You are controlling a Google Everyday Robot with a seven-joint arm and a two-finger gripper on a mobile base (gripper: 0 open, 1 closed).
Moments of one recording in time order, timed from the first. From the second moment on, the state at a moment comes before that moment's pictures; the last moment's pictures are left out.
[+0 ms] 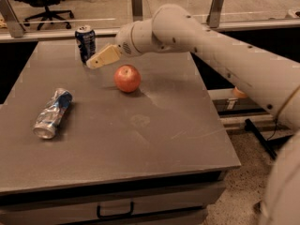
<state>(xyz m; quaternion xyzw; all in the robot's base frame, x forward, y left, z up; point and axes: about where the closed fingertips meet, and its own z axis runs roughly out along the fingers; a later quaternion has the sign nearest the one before) 0.718 0.126 0.908 -0.47 0.69 0.22 0.51</state>
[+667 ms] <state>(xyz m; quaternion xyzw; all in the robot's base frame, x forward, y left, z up) 0.764 0.165 0.885 -0.44 0.69 0.24 0.52</state>
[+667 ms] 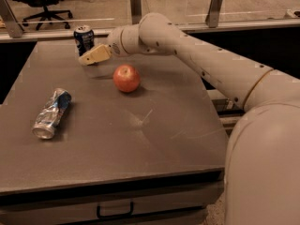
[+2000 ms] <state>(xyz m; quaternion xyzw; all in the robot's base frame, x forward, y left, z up) 0.806 0.190 0.862 -0.43 0.69 0.27 0.51</state>
